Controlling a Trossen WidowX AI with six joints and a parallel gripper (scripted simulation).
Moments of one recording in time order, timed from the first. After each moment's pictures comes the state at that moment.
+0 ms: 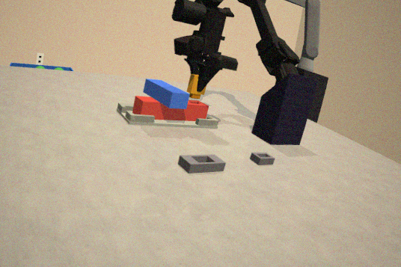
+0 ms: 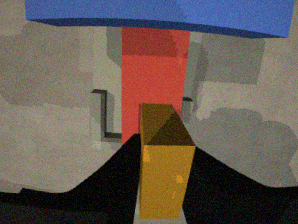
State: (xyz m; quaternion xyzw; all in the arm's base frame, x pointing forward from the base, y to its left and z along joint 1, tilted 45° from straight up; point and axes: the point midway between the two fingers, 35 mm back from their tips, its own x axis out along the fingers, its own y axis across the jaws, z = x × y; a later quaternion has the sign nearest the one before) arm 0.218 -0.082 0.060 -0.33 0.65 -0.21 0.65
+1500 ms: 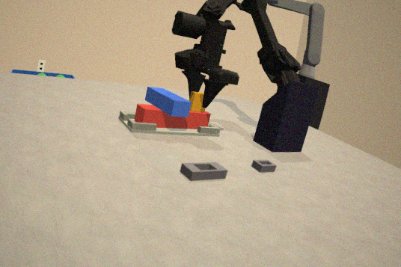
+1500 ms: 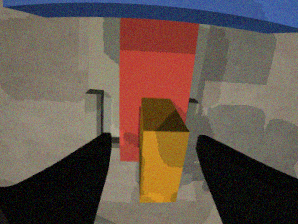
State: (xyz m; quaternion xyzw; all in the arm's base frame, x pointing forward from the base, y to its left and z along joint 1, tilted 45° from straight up) arm 0.217 -0.092 0.050 -0.33 0.65 -0.21 0.65
